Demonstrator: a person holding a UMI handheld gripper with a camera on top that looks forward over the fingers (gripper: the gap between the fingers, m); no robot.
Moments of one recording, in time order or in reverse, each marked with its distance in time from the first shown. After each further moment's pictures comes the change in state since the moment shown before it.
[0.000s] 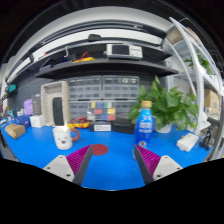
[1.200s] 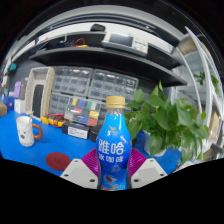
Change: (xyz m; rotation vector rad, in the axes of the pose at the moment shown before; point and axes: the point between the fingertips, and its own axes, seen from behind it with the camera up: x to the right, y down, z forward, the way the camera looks) arm 0.096 -0.022 0.144 0.064 0.057 -0.211
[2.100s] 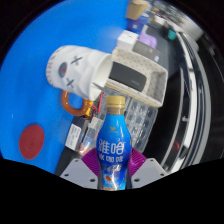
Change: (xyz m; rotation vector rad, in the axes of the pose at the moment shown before) arm -0.197 -0.116 0.064 0.270 0.036 -1.749
